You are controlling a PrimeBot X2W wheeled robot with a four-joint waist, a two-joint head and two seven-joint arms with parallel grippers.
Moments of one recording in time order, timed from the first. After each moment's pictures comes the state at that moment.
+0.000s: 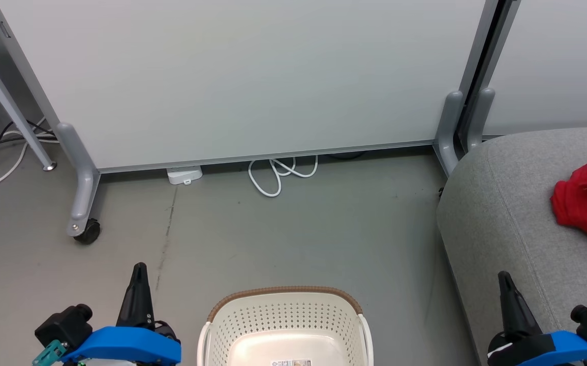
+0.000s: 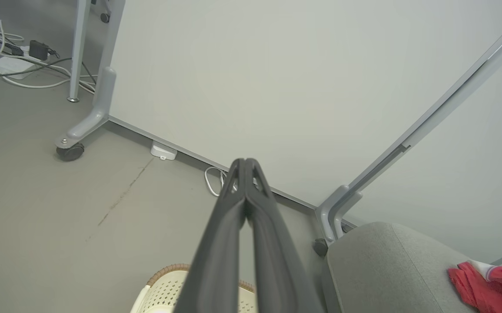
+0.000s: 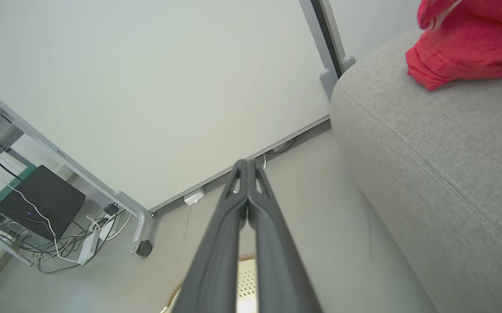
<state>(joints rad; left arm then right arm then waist) -0.02 0.05 -0.05 0.28 -0.61 -0.08 -0.15 0.00 -0.06 -0.07 0.29 0.56 0.13 -0.15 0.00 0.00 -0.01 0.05</state>
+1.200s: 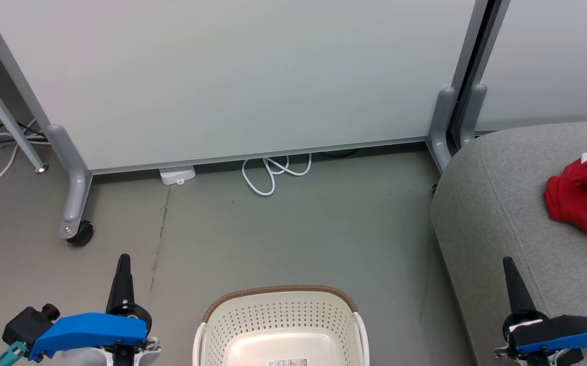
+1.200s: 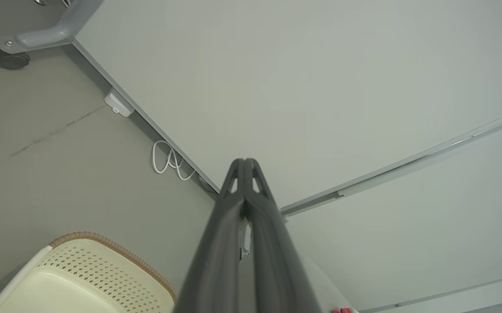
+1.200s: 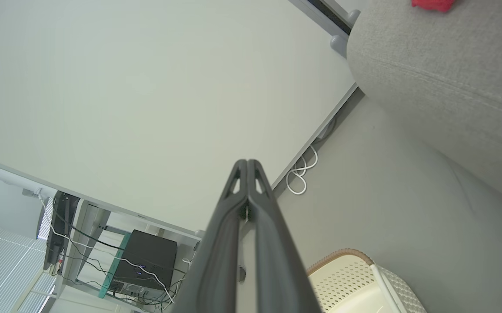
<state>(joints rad) -0.06 0.05 0.03 0.26 -1.07 -0.10 -0.03 -0.05 -0.06 -0.09 0.27 1.05 0.13 -0.03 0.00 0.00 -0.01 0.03</state>
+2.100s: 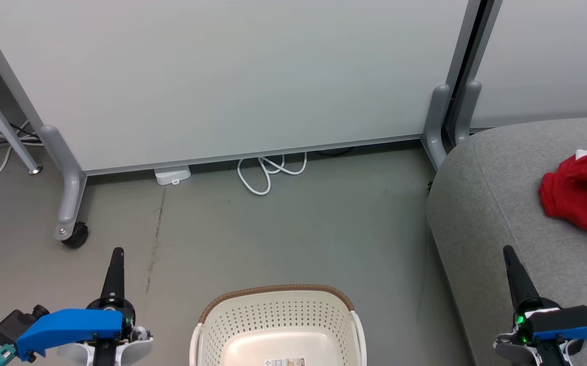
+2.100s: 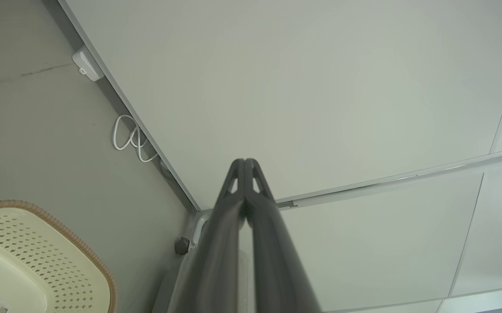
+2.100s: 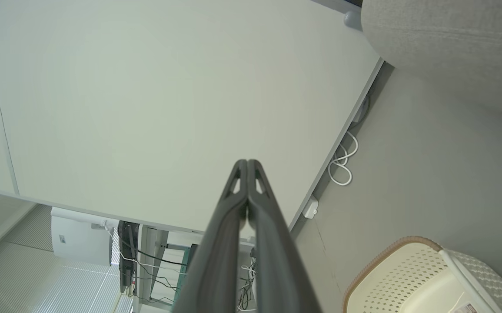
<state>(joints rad) -0.08 0.05 0.07 0.26 -1.32 -0.11 0.04 -0.08 -0.05 -0.10 0.26 1.31 0.13 0.04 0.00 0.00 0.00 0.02</state>
